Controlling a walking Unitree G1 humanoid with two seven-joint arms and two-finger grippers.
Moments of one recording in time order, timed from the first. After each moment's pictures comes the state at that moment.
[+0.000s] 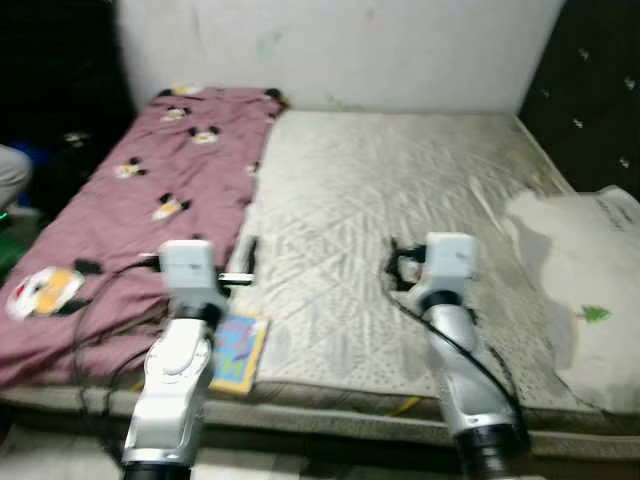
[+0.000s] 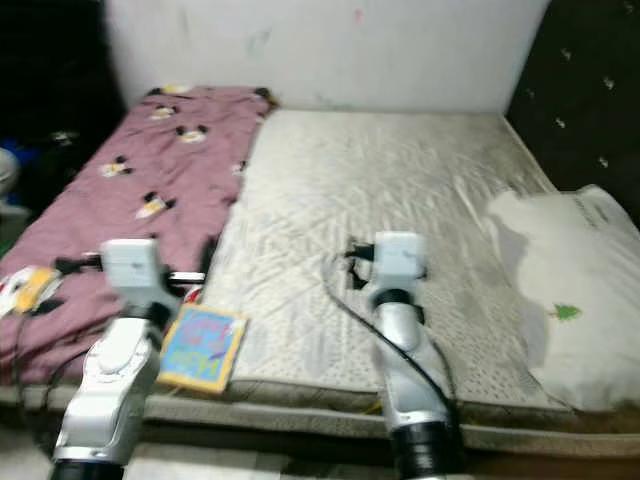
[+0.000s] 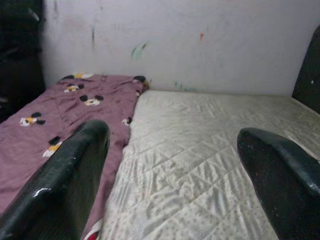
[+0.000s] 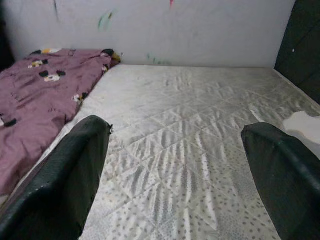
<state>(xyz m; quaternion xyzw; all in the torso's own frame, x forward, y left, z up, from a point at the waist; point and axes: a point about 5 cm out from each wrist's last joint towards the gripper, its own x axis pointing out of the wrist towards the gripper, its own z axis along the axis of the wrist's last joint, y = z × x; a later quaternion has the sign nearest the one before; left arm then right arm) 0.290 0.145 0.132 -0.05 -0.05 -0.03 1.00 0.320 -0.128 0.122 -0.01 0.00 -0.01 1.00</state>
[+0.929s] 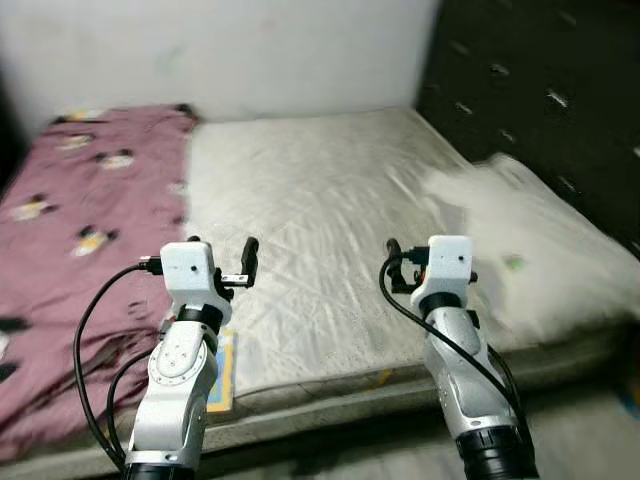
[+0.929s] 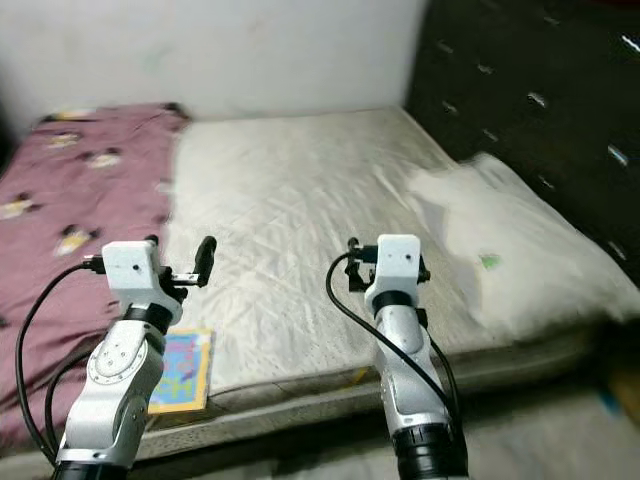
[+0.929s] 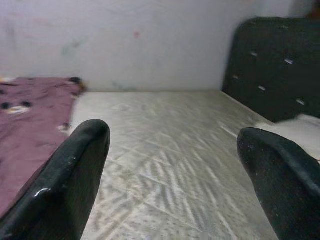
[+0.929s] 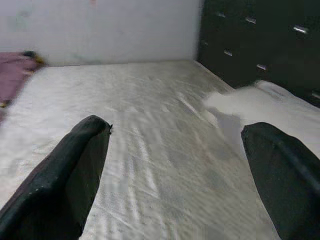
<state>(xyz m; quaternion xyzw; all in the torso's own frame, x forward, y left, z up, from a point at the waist) 0.289 0.141 0.132 -0.05 -0.05 -0.03 1.00 0.320 -0.132 0.121 -0.01 0.00 -0.02 1.00</state>
